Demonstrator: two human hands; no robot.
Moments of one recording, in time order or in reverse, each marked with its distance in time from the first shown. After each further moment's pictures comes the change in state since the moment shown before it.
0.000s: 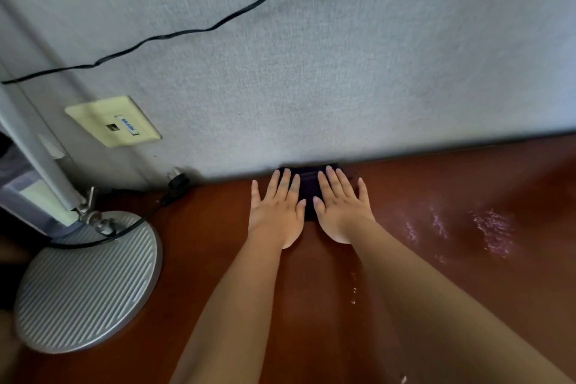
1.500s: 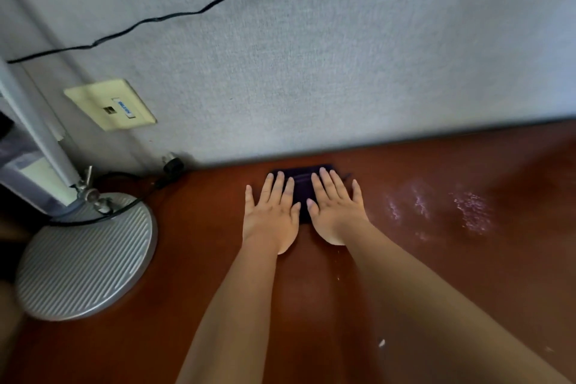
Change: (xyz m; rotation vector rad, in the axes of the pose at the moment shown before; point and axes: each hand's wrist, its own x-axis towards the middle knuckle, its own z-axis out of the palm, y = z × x) left_hand -0.041 0.017 0.013 -0.025 -0.001 -0.036; right_hand -0.038 0.003 0.010 0.005 -0.026 -0.013
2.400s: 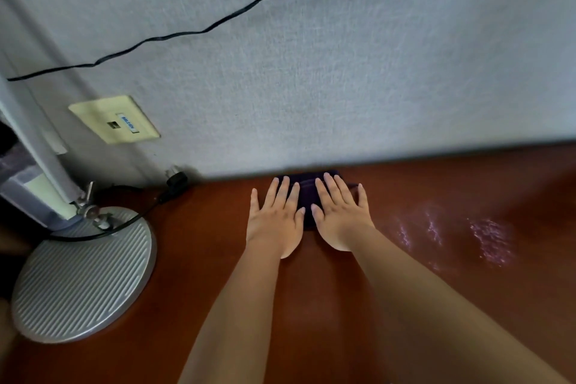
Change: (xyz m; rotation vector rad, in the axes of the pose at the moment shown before) left_hand 0.028 -0.003 -0.009 0.002 0.018 -0.006; right_hand 0.031 0.008 -0.008 -0.010 0.044 -0.033
